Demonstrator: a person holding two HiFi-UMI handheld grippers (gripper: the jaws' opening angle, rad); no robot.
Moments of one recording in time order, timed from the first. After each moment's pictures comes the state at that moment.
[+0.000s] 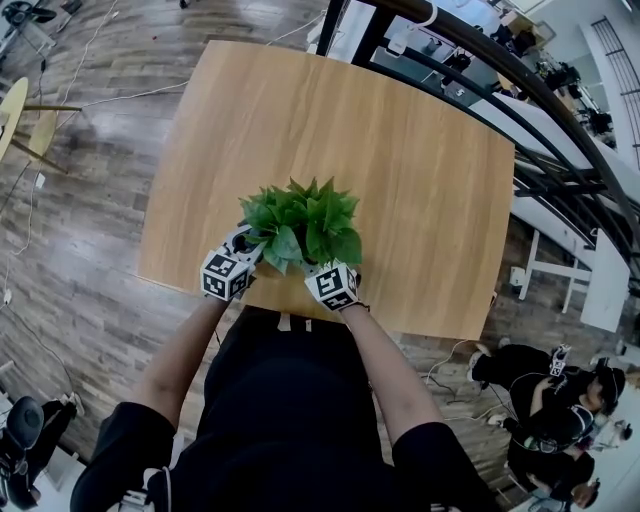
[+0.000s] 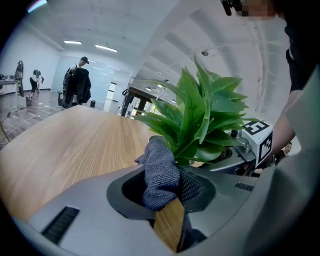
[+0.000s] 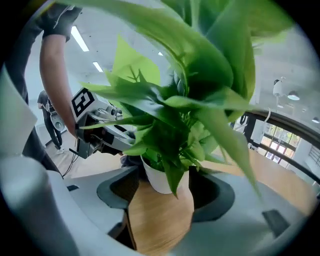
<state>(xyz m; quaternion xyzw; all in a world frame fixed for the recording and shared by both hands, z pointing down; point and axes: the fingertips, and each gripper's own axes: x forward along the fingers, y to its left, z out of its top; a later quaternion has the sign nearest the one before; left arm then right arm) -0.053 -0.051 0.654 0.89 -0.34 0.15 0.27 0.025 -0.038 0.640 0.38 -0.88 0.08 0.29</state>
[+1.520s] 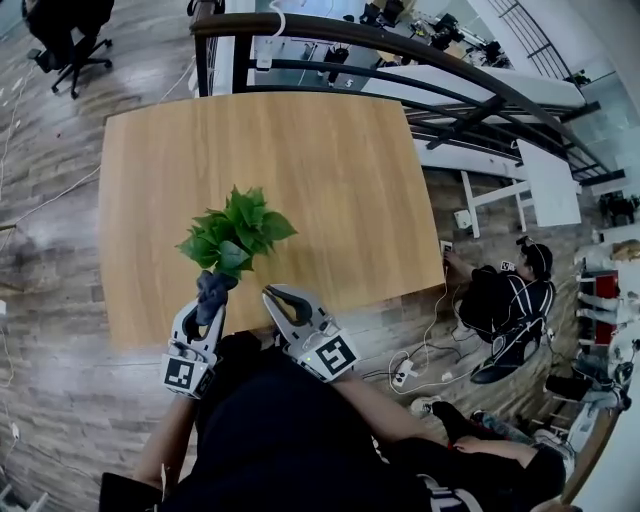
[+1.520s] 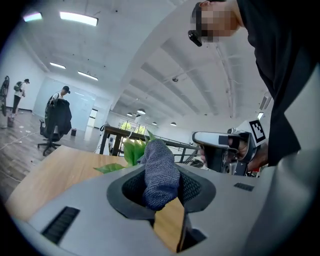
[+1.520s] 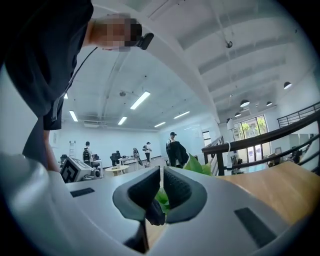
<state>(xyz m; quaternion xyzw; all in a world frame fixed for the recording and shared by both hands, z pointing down) -0.055 0.040 0.462 0.94 -0.29 0.02 0.17 0.035 0.063 0.409 0.52 -0.85 0.08 -0.02</state>
